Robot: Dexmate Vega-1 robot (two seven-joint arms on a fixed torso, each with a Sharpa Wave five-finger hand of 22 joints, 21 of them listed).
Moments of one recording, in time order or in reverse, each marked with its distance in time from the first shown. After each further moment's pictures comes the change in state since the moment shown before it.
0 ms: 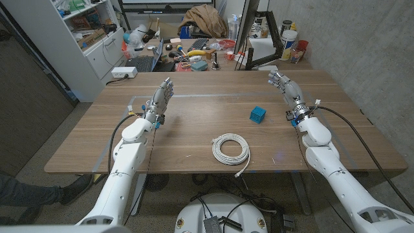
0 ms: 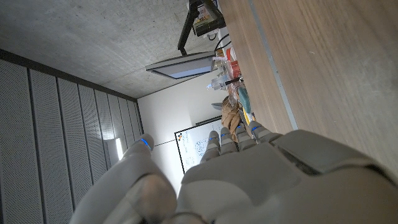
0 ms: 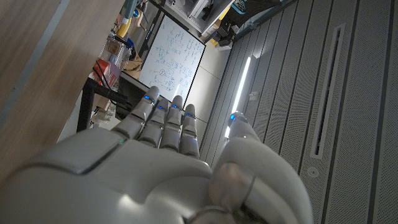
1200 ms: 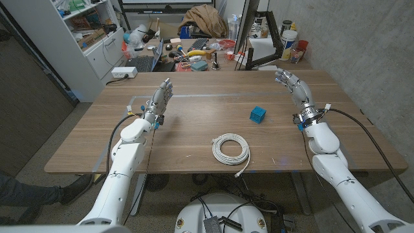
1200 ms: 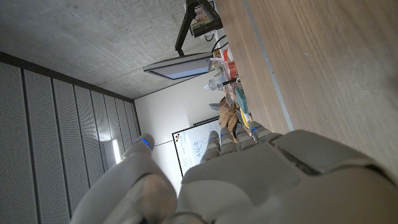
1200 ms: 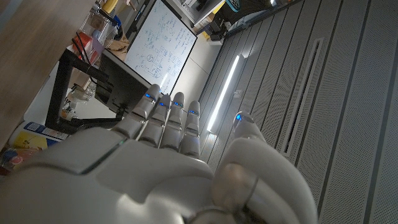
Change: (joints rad) left arm 0.013 0.003 -0.001 -0.030 0.003 0.034 0.006; left_hand 0.005 0.005 -0.006 0.002 0.000 0.000 0.000 0.000 0.000 0.000 0.000 0.000 0.000 0.000 0.000 0.000 0.000 0.000 0.000 -0.014 0.000; right arm -0.088 -0.035 0.035 -0.066 -0.066 0.127 -0.072; right_hand -0.025 -0.033 -0.018 0.002 0.015 0.066 -0.030 0.013 0.000 0.061 -0.026 0.008 0.003 0.052 -0.006 0.000 0.000 0.039 -0.004 -0.028 0.000
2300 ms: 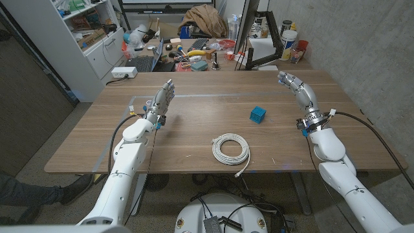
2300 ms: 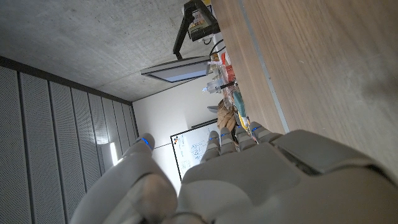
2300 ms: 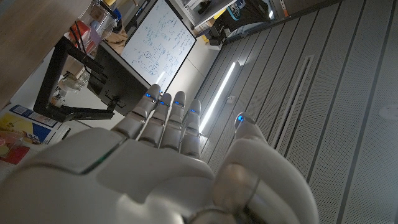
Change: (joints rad) left arm -0.009 -0.002 0.011 0.015 0.008 0.004 0.000; left_hand 0.004 0.004 -0.007 -0.001 0.000 0.000 0.000 0.000 0.000 0.000 0.000 0.000 0.000 0.000 0.000 0.000 0.000 0.000 0.000 -0.011 0.000; right arm -0.078 -0.031 0.023 -0.064 -0.096 0.053 -0.077; right_hand -0.020 -0.006 -0.004 0.004 0.015 0.020 -0.013 0.000 0.000 0.016 -0.005 0.000 0.001 0.020 -0.002 0.000 0.000 0.012 -0.002 -0.021 0.000
